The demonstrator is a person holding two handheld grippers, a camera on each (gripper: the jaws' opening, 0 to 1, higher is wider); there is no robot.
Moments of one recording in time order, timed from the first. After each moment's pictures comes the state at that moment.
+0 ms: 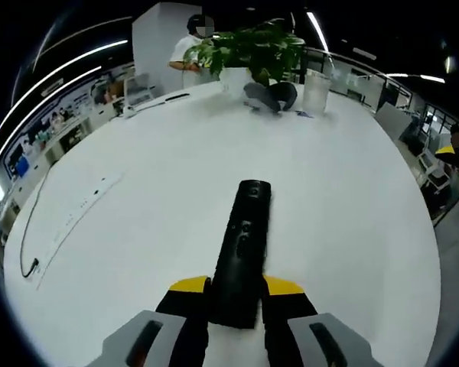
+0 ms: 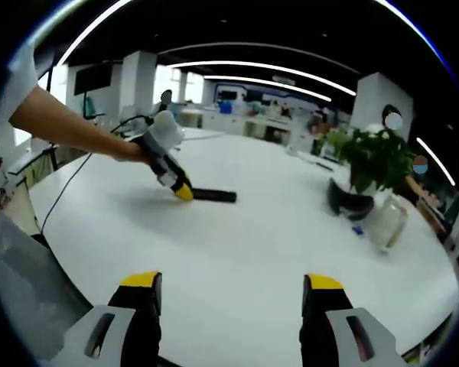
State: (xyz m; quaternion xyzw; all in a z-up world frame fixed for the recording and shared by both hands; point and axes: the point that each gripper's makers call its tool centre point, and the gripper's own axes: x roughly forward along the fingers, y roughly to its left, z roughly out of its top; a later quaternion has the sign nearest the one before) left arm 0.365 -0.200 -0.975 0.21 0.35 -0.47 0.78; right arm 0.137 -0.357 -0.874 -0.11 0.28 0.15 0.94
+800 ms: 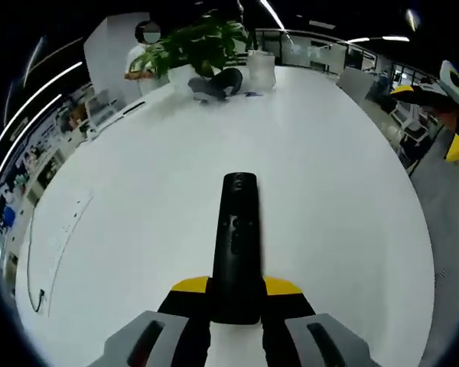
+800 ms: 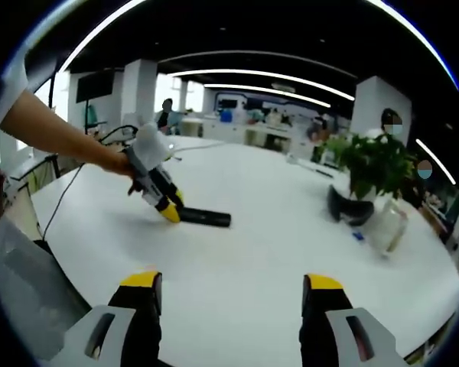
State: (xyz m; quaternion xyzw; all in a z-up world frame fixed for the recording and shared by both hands) left arm 0.302 -0.202 -0.972 0.30 0.34 -0.52 0.72; right arm 0.137 -0.354 -0.864 -0.10 0.26 0.16 0.95
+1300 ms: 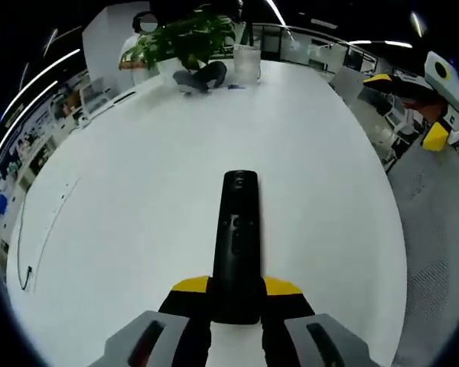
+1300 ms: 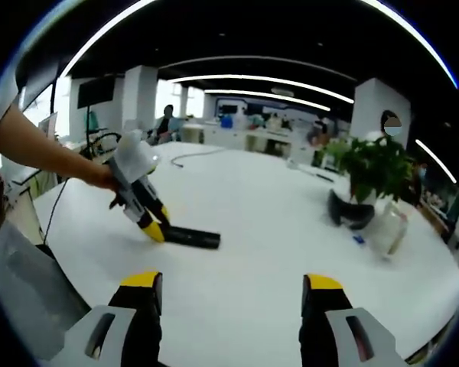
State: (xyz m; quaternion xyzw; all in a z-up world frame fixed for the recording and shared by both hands) left arm 0.246 -0.191 -0.973 0.28 0.37 -0.52 0.72; right arm 0.138 -0.352 -0.858 -0.10 0.24 0.16 0.95
